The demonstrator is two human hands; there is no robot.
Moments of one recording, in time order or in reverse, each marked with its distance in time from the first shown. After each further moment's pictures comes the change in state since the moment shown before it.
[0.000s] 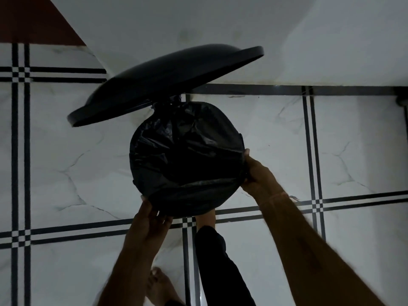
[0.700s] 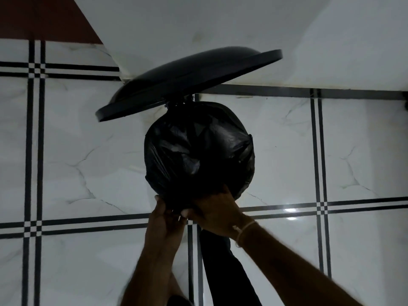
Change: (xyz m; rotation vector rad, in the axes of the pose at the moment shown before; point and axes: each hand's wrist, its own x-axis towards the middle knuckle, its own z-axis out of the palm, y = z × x) left_hand -0.026 -0.014 0.022 -0.028 0.087 0.066; right_hand -0.065 0.093 0.028 -2.038 -0.568 -0.926
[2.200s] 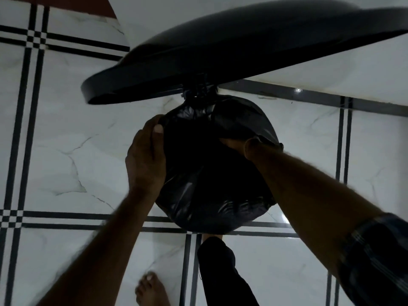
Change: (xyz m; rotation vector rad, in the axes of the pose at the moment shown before) left_hand 0.084 0.083 0.062 1.272 0.150 1.110; right_hand 0.160 0.096 -0.059 0.764 -0.136 0.589
